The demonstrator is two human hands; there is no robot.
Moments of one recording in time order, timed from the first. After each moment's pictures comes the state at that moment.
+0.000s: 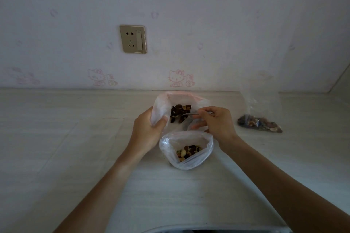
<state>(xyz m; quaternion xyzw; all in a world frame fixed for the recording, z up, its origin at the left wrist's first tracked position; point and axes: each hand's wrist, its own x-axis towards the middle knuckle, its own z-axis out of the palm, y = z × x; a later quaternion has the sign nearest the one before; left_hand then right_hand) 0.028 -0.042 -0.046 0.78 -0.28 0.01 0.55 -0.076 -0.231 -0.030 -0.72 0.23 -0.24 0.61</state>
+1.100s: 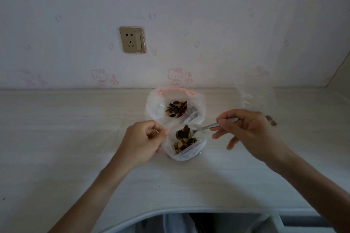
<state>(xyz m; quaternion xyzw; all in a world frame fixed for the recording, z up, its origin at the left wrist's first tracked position) -0.036 0.001 -0.015 0.84 -0.29 -0.08 0.45 -0.188 -0.242 0.000 -0.79 0.05 -0.23 0.57</state>
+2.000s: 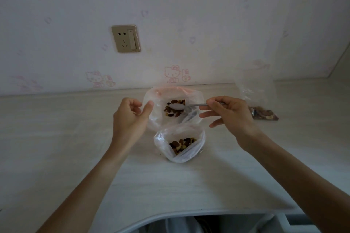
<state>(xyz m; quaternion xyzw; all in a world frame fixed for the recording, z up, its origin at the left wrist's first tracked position) 0.019 -0.024 -0.015 0.83 -0.15 0.10 0.52 -0.129 -0.246 -0.011 -0.69 0.16 -0.25 0.66</state>
